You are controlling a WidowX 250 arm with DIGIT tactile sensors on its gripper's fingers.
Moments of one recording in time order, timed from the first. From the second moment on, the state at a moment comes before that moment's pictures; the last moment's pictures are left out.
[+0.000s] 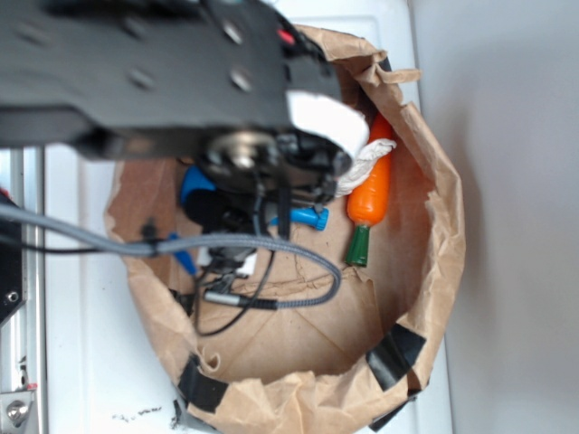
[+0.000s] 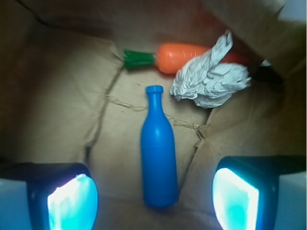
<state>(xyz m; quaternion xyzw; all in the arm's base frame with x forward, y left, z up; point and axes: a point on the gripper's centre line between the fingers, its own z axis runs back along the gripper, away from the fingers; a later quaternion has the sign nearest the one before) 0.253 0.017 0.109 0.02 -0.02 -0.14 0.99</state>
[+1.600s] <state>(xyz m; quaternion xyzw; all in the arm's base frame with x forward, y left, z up) 0.268 0.050 0.082 -0.06 -0.02 -0.11 0.99</state>
